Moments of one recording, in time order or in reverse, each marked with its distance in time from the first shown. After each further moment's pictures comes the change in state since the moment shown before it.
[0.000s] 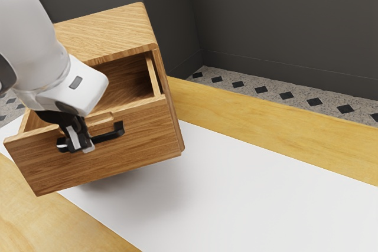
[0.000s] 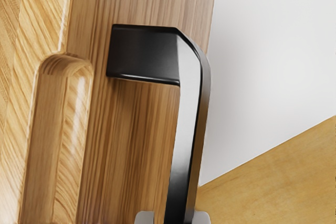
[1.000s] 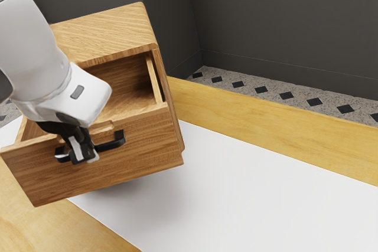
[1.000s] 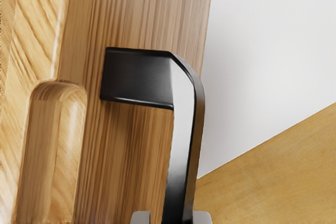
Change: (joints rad) arm -0.001 -0.019 -0.050 -0.024 -0.031 -0.003 -0.039
